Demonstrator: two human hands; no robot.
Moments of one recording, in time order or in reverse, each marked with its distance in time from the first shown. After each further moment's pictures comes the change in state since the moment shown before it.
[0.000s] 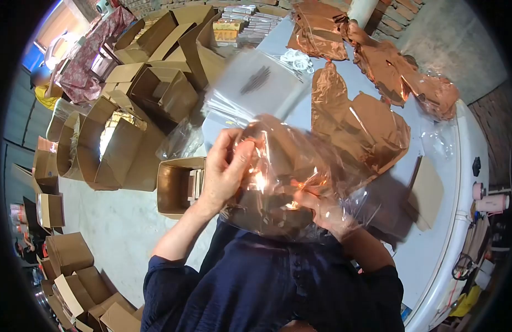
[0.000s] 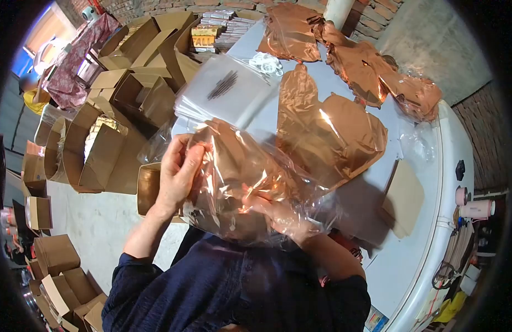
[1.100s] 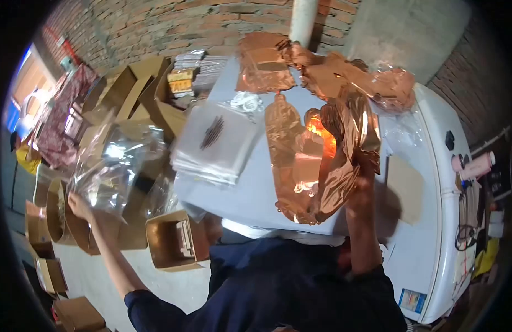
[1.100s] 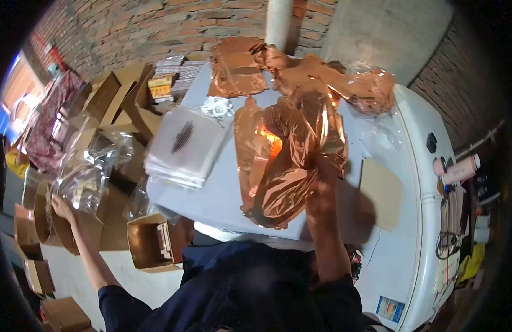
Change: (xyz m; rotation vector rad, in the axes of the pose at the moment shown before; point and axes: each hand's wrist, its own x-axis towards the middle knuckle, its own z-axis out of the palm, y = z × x) left_hand 0.093 -0.069 -0.424 0.703 1.364 0.114; right_hand -0.009 -0.087 -0.084 -0.181 0.490 -0.945
